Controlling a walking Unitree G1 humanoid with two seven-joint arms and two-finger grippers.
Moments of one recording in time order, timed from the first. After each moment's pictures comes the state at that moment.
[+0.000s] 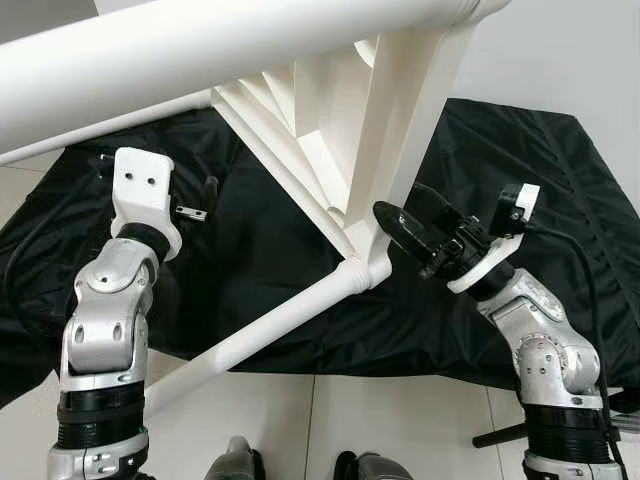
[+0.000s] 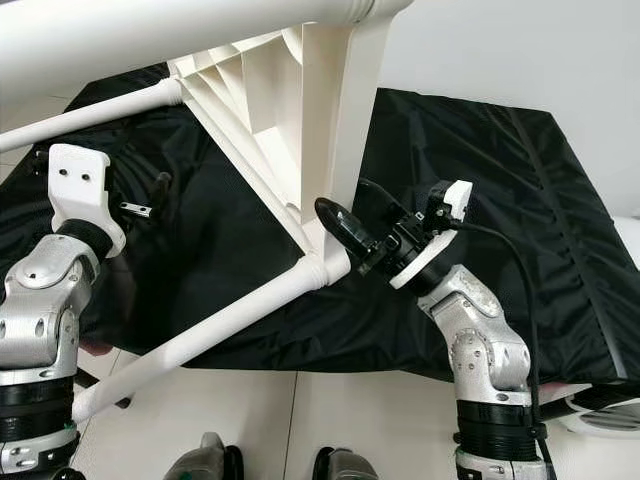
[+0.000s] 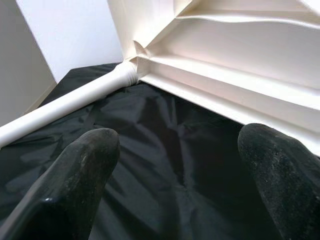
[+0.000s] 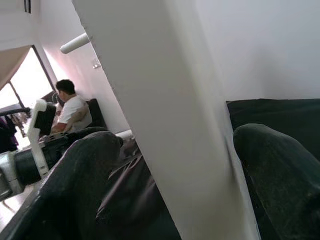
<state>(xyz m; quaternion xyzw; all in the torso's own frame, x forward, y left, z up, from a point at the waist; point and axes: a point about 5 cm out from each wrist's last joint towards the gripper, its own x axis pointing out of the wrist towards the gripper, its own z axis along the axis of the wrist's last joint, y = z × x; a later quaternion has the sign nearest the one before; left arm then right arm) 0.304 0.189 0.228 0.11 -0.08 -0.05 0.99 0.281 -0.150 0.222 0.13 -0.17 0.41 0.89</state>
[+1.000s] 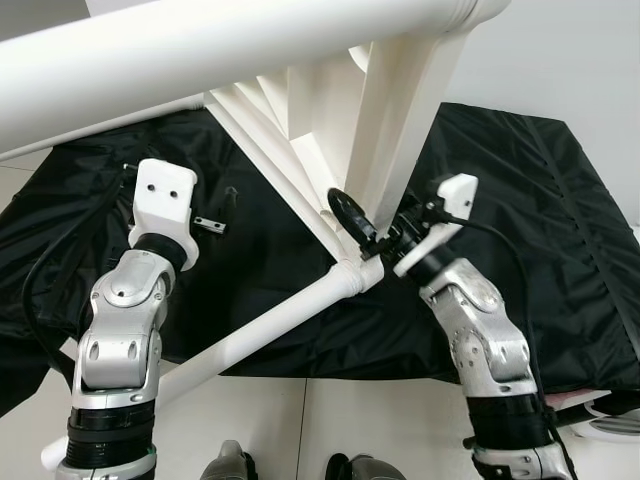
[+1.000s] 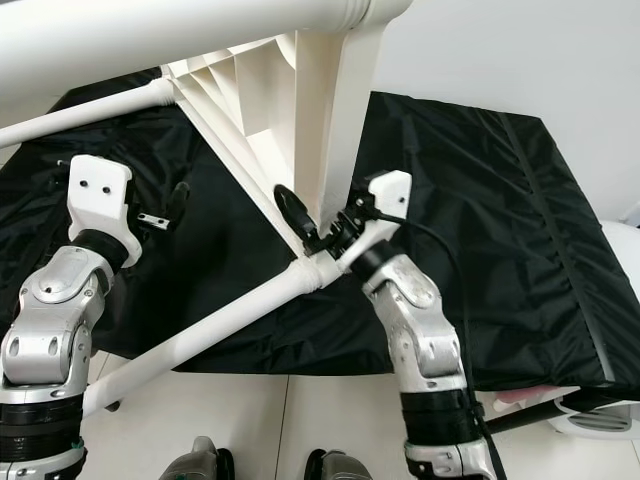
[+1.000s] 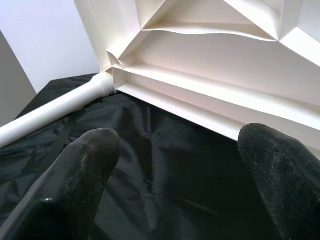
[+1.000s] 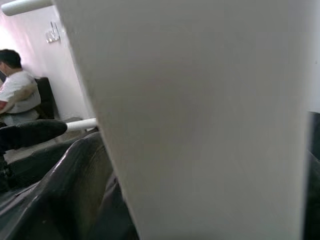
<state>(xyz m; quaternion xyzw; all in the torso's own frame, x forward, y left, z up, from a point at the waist) 0.294 0.173 0.227 0.12 -0.09 -0.07 0.99 0.300 -0.098 0.227 0.07 -0.19 0.33 0.92</state>
